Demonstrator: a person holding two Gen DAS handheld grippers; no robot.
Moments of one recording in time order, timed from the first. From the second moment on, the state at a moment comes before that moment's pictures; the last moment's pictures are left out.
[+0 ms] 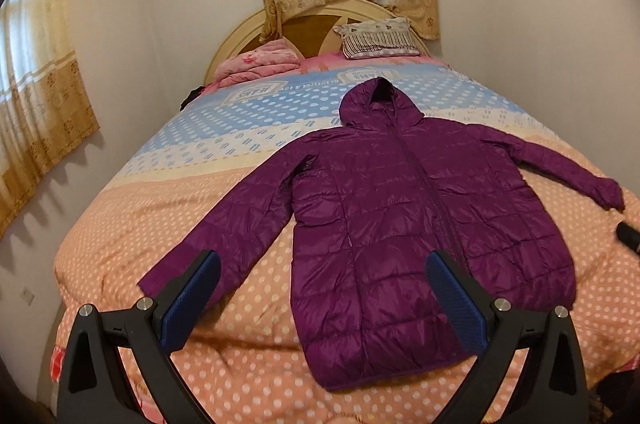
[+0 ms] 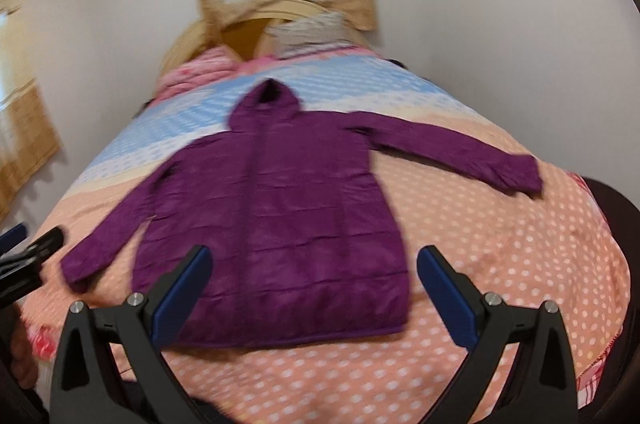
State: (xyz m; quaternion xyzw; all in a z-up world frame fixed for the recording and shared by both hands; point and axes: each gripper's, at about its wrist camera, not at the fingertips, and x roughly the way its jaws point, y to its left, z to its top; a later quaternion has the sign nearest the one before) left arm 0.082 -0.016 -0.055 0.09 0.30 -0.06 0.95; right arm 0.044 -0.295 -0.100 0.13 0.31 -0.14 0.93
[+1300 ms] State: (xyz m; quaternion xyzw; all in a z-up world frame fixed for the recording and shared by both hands) left arm 0.370 0.025 -0.152 0.12 0.35 0.11 0.92; right arm 0.180 -0.499 -0.105 0.13 0.34 -0.26 0.89
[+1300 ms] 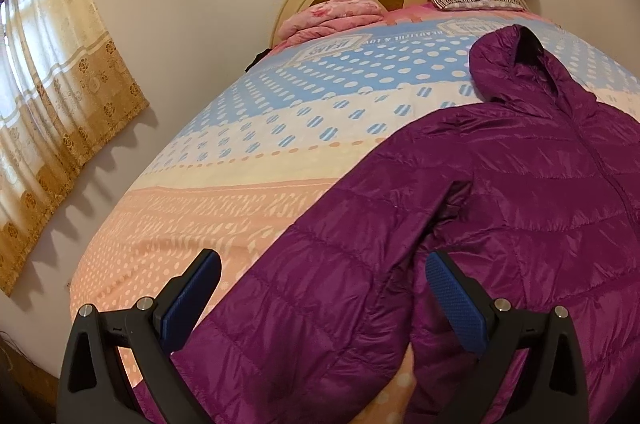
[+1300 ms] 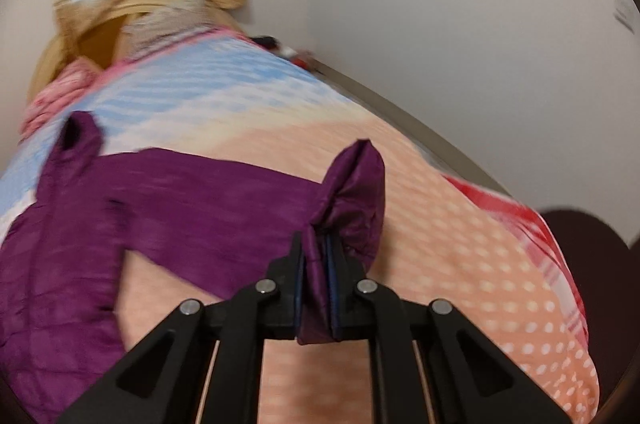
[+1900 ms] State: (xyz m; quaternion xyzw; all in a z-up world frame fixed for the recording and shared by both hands) left arm 0.367 0.083 -0.161 0.12 0.35 0.15 0.92; right arm 0.337 -0.272 -0.138 0.02 0.35 -0.06 0.93
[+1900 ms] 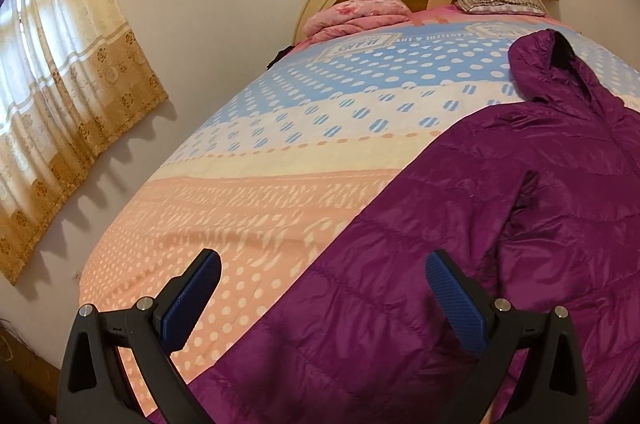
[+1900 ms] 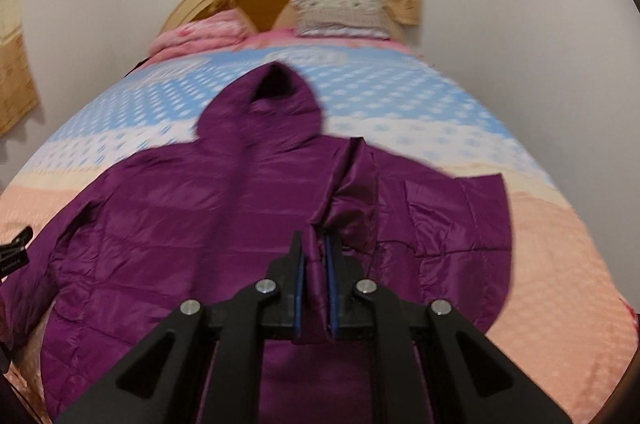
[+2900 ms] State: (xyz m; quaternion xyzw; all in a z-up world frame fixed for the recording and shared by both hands) left arm 0.371 -0.222 -0.163 0.11 0.43 -0.13 0.89; right arm 0.194 -0.380 -0.177 -0.01 0.32 -0.17 0.93
